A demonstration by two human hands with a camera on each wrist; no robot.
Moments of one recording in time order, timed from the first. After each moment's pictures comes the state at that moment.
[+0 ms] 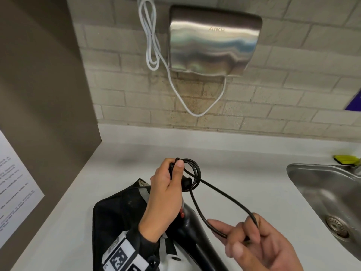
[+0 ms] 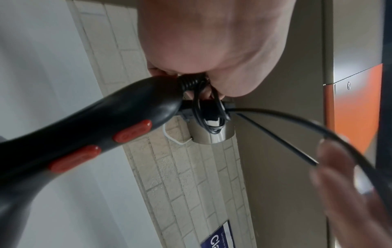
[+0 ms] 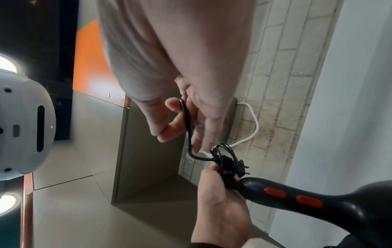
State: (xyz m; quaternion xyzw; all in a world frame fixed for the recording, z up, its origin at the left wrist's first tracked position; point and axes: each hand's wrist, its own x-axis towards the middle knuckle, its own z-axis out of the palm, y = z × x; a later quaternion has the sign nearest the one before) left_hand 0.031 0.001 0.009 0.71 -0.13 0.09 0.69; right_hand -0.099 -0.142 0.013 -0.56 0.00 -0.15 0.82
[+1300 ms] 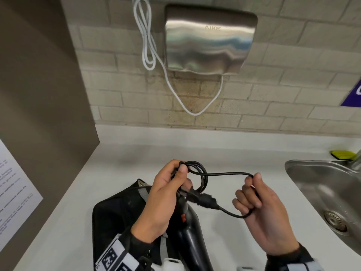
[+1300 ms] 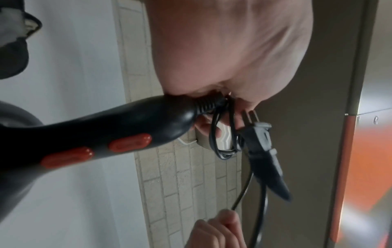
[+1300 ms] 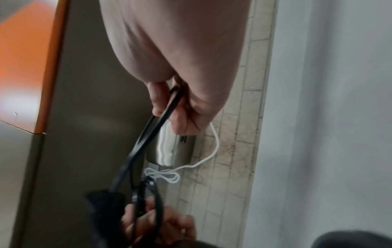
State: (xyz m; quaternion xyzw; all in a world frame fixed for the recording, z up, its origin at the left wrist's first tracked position) left_hand 0.024 0.007 0.014 0.59 -0.17 -0.06 0.79; right_hand -0.036 -0.187 0.011 -0.45 0.07 -0.13 0.88
